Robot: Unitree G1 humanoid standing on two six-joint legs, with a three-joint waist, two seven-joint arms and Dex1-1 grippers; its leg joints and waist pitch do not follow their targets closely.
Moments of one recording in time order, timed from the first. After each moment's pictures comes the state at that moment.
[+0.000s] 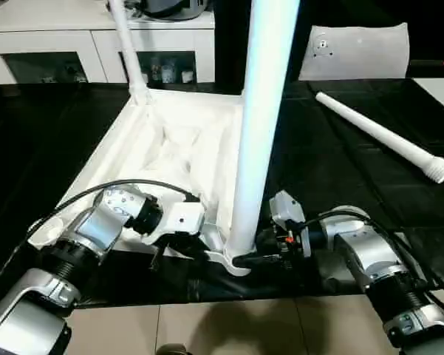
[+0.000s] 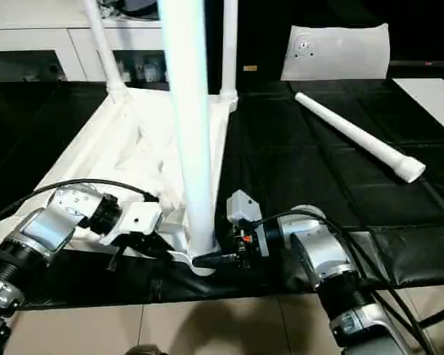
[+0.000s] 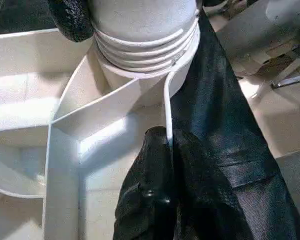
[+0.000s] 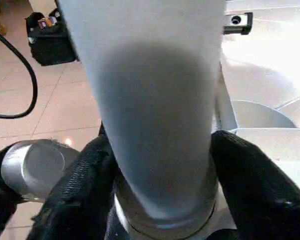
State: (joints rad) left arm -0.61 0.50 -0.46 0.51 0.06 -0.10 -1.48; right arm -0.45 -0.35 0.28 0.45 0.19 0.04 1.39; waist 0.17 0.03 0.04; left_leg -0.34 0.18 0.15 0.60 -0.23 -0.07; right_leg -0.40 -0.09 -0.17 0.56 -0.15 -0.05
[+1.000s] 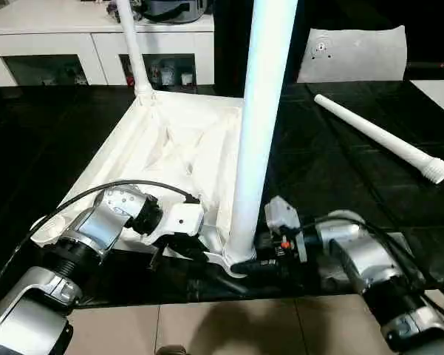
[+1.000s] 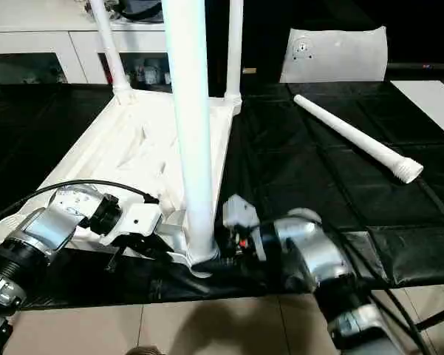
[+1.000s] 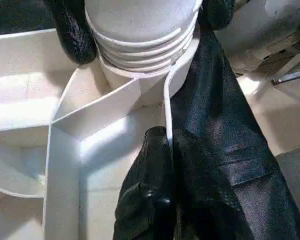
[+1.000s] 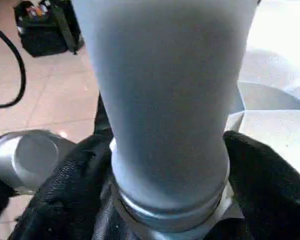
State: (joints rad) left arm -0.61 0.50 -0.46 0.55 0.07 -0.13 -1.48; right arm -0.43 -0.34 0.31 0.47 0.15 0.00 1.33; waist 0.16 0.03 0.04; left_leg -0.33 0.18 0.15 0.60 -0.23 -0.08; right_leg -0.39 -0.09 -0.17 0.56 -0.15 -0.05
